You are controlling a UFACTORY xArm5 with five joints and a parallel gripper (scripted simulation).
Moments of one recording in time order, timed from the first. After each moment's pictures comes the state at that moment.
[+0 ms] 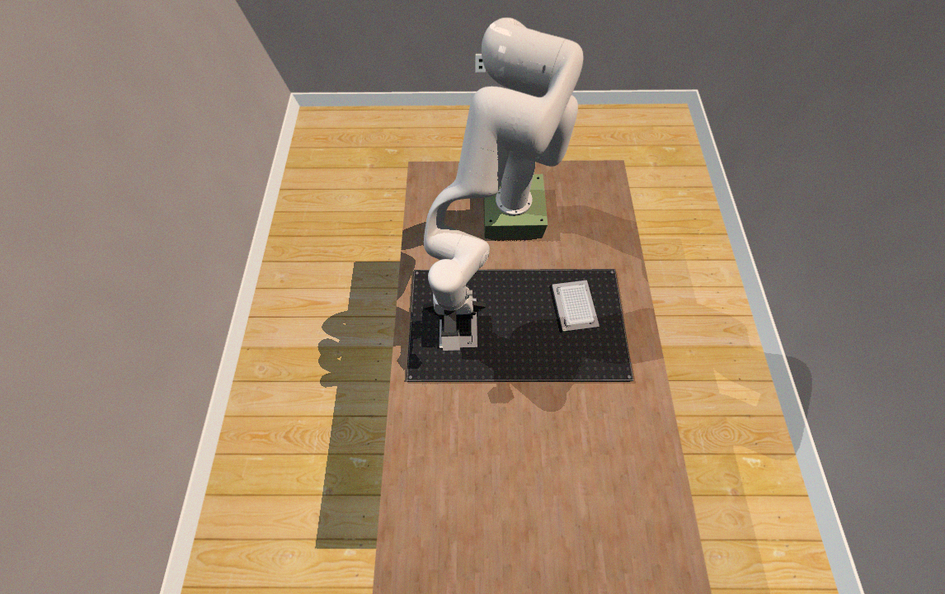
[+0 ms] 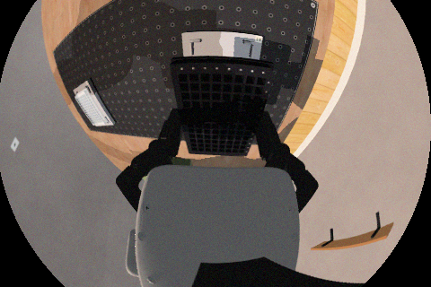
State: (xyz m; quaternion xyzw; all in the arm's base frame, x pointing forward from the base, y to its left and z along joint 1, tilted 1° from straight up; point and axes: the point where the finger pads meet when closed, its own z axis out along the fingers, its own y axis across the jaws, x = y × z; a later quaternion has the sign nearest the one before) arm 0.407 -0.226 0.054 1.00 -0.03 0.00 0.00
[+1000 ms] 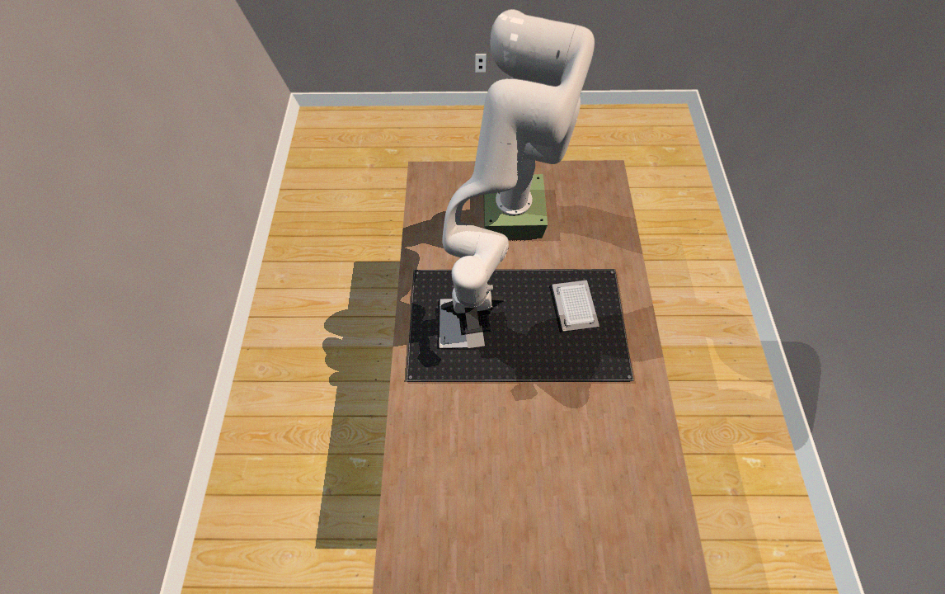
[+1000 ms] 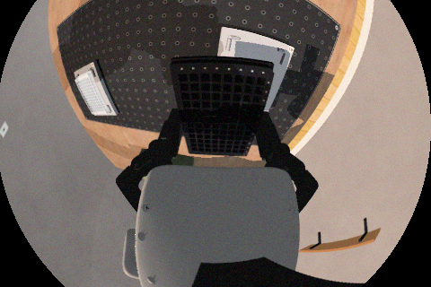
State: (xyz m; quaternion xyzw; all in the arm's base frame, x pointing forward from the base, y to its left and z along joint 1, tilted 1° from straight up) arm 0.403 -0.176 0.055 1.00 0.02 0.00 0.00
